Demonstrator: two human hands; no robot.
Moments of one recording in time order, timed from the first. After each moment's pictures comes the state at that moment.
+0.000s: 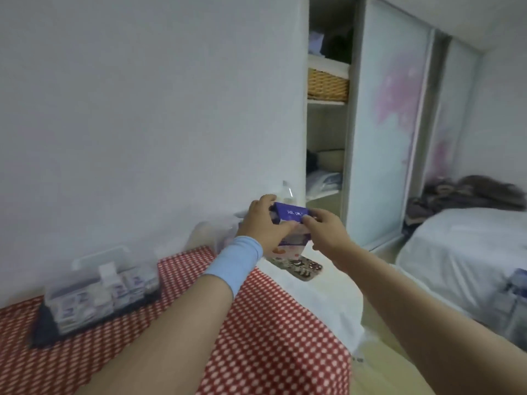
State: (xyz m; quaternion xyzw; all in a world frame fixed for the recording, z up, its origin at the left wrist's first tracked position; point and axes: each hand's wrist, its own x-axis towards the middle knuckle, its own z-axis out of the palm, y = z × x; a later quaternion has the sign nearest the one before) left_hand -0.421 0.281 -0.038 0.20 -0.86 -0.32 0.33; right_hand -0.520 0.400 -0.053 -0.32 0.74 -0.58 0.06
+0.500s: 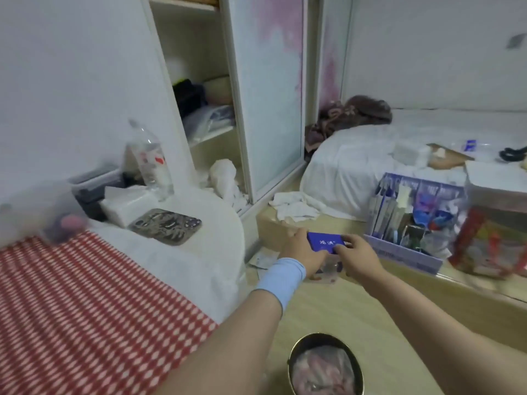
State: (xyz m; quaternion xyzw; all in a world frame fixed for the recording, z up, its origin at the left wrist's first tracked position) left_hand -0.636 0.506 -0.242 0.12 -0.89 -0.44 0.00; right_hand -0.671 0.644 -0.264 0.01 0.84 -0.53 0.07
